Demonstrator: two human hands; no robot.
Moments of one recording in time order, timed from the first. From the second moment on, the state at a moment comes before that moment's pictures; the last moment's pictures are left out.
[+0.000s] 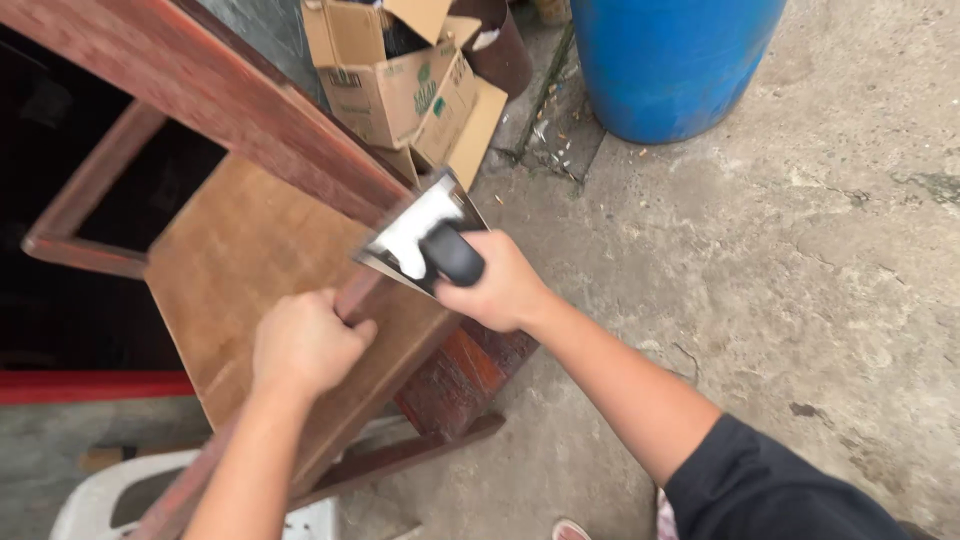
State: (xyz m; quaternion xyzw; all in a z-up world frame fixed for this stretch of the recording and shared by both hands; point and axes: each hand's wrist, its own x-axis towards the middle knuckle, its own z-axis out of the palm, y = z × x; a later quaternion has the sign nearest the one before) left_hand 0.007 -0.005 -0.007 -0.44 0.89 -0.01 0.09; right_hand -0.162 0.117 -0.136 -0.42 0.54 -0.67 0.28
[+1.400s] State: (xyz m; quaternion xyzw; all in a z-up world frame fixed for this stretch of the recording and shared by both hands) left_hand -0.001 -0.004 -0.007 -0.43 0.90 0.01 0.10; right_hand -0.166 0.129 -0.092 -0.38 0.64 -0.65 0.16
